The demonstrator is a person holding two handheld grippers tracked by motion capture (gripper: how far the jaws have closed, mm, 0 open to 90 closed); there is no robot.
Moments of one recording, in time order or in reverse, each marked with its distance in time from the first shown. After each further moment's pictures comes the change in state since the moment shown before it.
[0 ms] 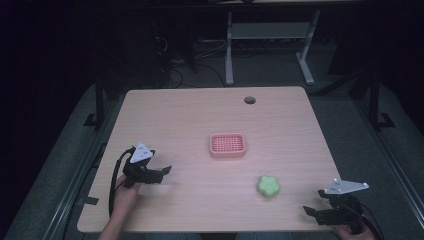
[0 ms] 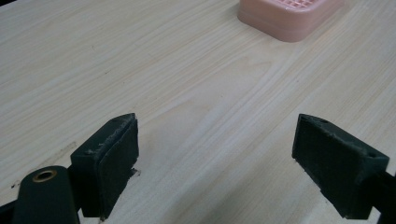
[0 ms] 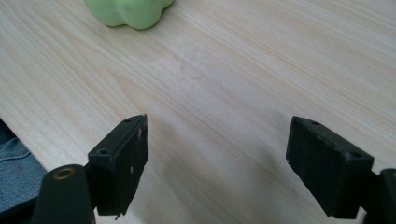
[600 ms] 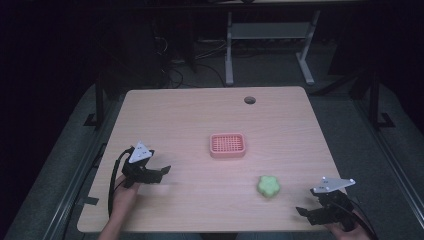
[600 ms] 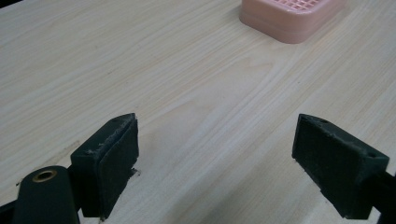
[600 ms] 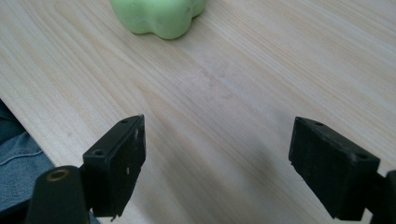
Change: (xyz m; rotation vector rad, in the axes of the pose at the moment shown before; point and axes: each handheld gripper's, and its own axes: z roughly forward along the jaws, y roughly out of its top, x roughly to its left) left arm 0.001 -0.001 -0.002 -0.008 0.001 -0.006; right arm 0.015 0.018 0.008 0.048 0.018 -0.067
